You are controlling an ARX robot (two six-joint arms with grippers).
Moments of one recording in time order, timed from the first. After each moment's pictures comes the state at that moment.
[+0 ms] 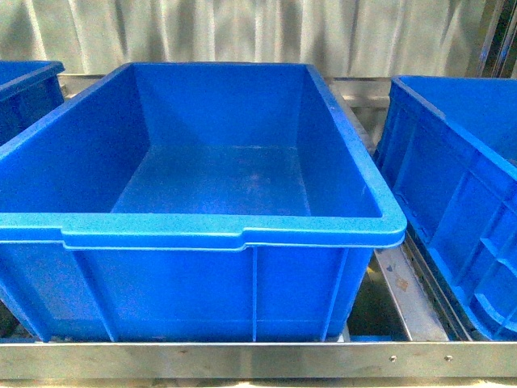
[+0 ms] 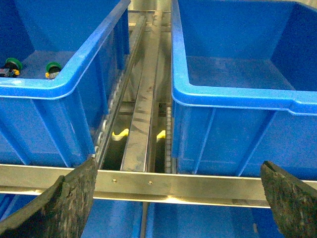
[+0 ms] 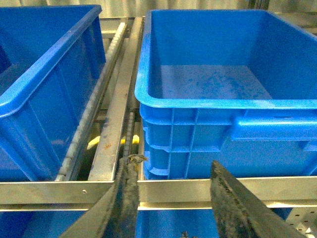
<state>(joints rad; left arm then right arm) 0.00 0.01 0.02 0.00 0.00 -0.01 0.00 0.01 0.03 0.00 0.00 0.00</state>
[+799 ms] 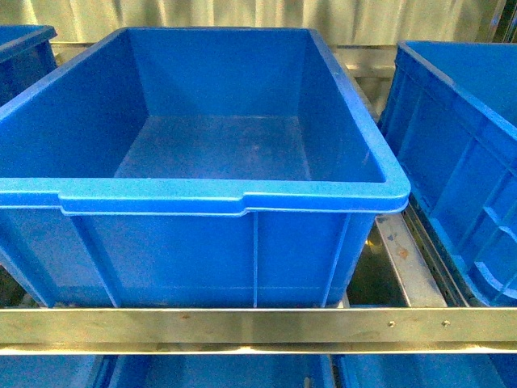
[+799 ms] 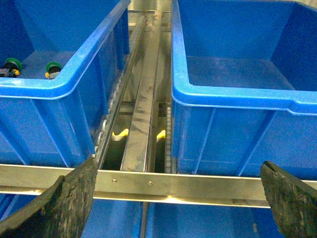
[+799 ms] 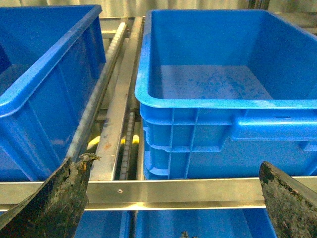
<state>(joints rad) 0.00 0.01 0.02 0.00 0.00 -0.01 0.00 0.01 0.03 0.00 0.00 0.00</state>
